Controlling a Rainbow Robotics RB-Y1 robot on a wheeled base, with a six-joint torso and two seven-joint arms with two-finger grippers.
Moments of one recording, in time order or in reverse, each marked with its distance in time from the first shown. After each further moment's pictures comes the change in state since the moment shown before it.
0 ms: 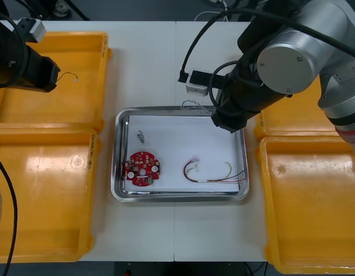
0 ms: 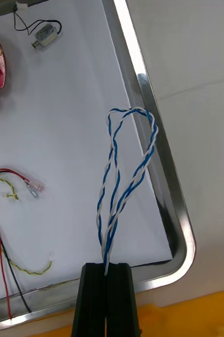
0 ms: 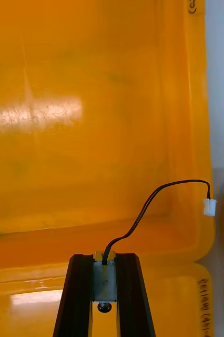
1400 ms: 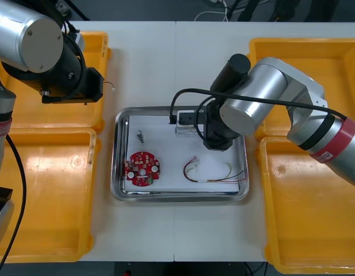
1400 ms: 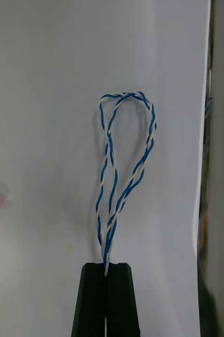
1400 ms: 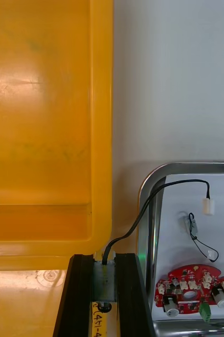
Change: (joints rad) right arm -0.003 0.004 0.296 0.228 0.133 -0.309 0.177; left arm 0.000 -0.017 -0.269 -0.098 0.045 0.001 0.430
